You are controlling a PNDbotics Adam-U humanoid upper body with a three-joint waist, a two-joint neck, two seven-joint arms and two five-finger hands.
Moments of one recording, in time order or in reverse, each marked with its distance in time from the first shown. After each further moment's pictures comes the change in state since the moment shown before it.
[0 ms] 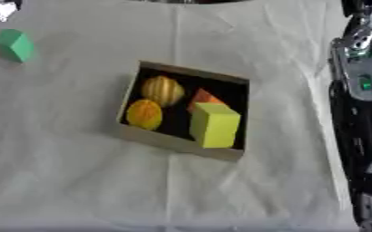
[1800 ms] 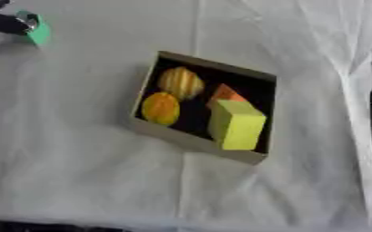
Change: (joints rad) left arm -0.079 -0.047 0.108 0.307 -0.241 0.317 -0.033; right arm -0.033 -0.026 0.004 -0.003 -0.033 -0.007 0.002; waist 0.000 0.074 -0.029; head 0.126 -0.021
